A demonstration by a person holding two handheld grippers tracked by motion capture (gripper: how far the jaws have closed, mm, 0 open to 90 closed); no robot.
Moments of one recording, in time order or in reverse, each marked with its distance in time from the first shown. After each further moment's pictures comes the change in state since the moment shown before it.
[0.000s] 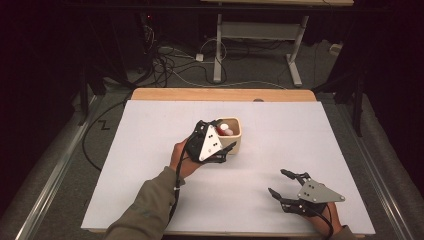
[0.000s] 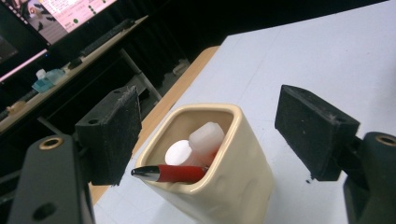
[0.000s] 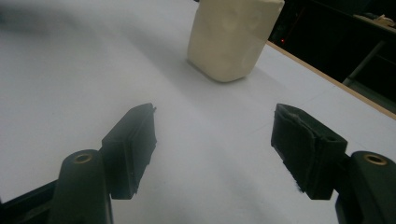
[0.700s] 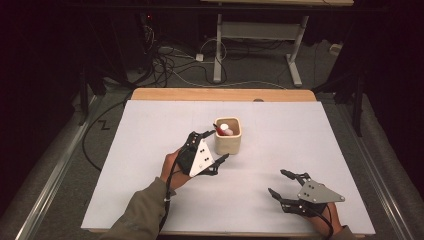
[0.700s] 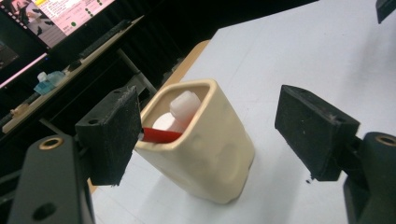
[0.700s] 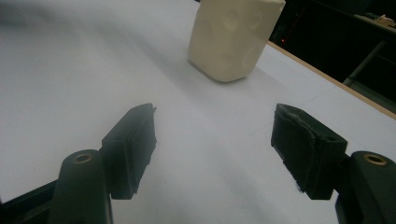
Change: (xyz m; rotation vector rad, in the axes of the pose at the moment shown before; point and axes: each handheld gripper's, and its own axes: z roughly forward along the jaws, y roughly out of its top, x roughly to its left) left arm -0.017 -0.018 -0.028 0.009 -0.001 0.039; right arm 0.001 0.000 0.000 0.000 0.001 -0.002
